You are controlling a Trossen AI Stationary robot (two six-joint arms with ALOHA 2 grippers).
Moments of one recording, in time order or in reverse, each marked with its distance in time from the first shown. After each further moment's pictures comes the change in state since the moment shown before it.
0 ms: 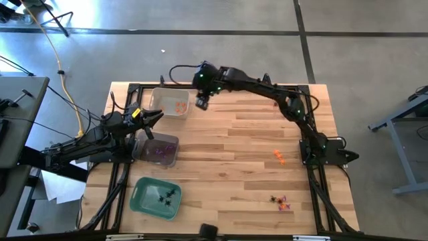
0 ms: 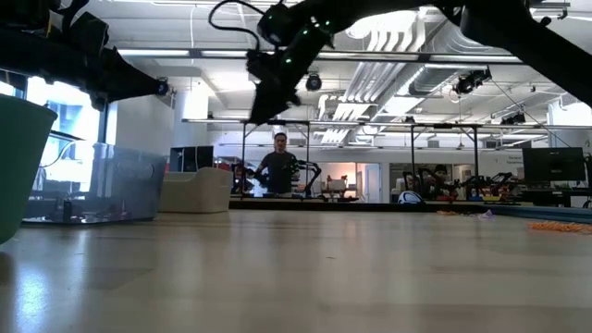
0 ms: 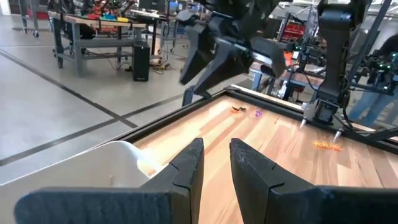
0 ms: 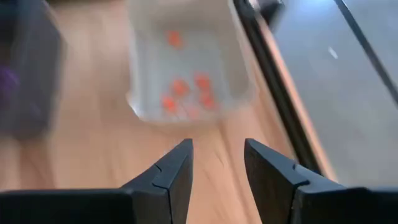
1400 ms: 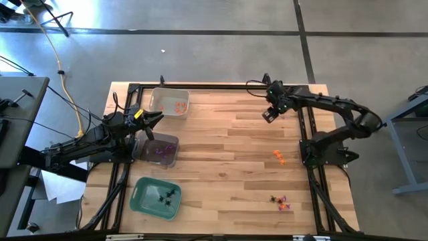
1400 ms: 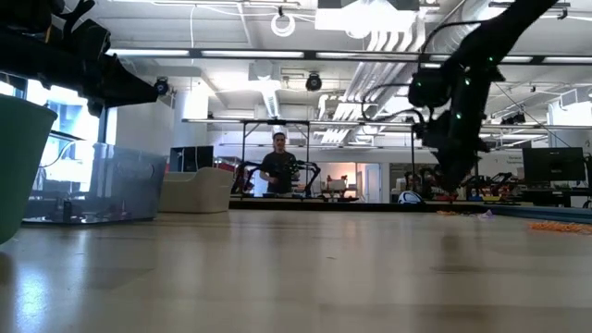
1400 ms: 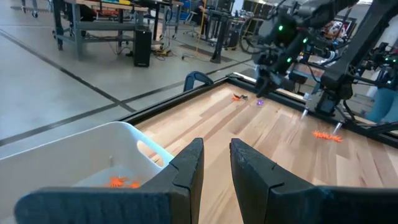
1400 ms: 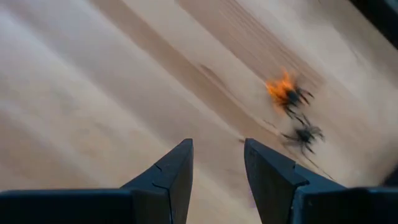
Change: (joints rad) left arm -0.001 0.000 0.000 -0.058 -0.003 -0.047; right arm -0.388 -0.912 -1.554 0.271 0.109 0.222
